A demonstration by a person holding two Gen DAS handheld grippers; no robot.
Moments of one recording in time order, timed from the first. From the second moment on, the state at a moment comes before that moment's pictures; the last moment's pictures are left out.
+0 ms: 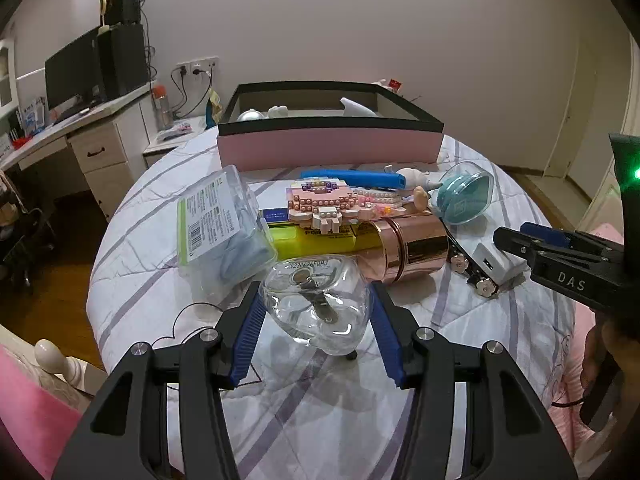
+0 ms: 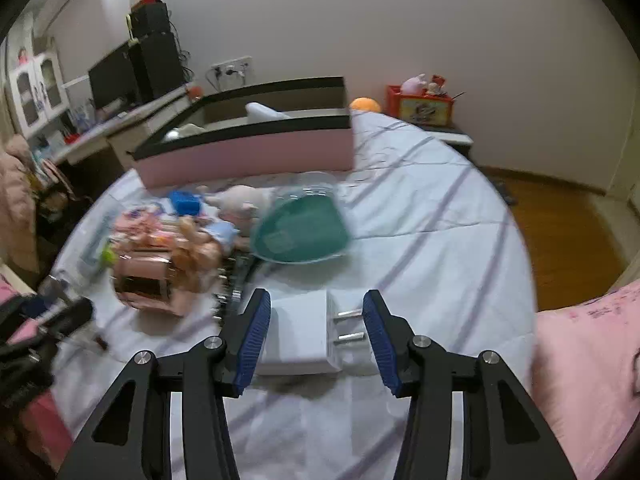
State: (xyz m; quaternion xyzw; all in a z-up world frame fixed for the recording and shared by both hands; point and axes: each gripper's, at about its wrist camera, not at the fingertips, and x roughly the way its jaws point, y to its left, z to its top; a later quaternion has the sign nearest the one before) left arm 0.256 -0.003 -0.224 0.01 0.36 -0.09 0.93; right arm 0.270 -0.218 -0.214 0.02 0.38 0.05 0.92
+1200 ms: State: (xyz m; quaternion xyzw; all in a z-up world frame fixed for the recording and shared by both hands) left arm 0.263 0.008 -0.236 -0.01 0.37 -0.09 0.92; right arm 0.269 -0.212 -0.234 -0.02 0.38 0.06 0.92
